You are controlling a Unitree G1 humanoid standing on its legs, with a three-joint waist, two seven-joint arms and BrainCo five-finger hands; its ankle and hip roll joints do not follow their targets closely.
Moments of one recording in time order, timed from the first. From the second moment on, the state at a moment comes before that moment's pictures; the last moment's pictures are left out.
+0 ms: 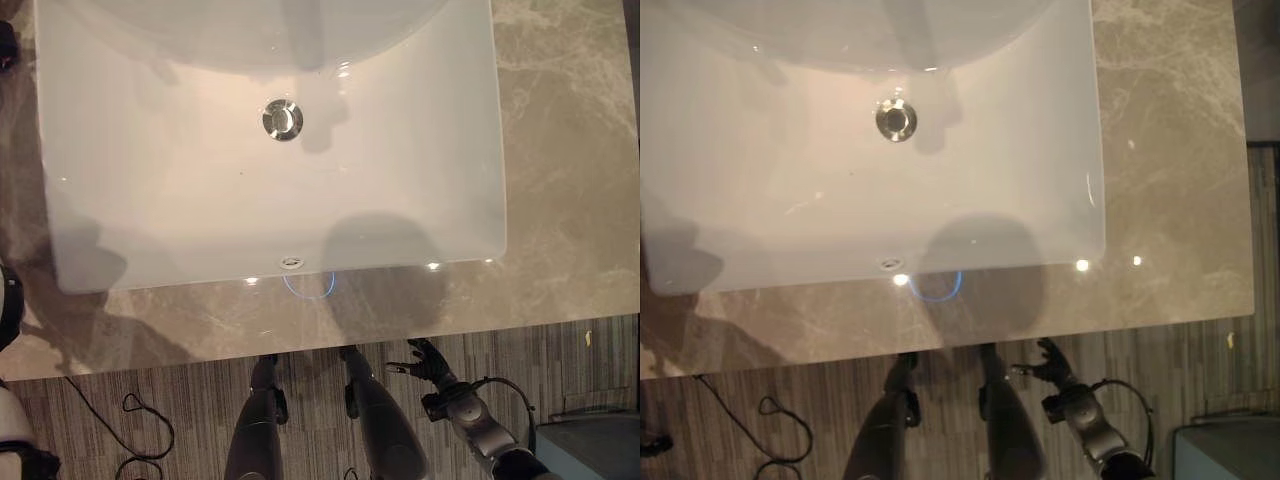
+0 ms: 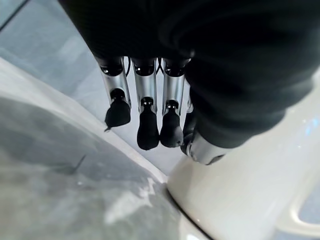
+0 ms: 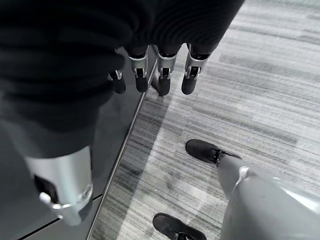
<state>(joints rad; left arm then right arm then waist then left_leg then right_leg) -1.50 1.06 -0.65 1.04 -0.26 -0.25 0.33 -0.08 -0.41 0.44 0.65 0.14 -0.22 -0.13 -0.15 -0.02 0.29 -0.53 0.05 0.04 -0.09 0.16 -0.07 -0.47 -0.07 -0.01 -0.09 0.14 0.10</state>
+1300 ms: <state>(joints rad) -0.37 0.96 0.17 0.48 -0.15 -0.25 0.55 -0.03 -0.39 0.43 0.82 0.04 -0.17 -0.13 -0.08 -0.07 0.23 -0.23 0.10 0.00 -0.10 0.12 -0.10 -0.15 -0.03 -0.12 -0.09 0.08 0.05</state>
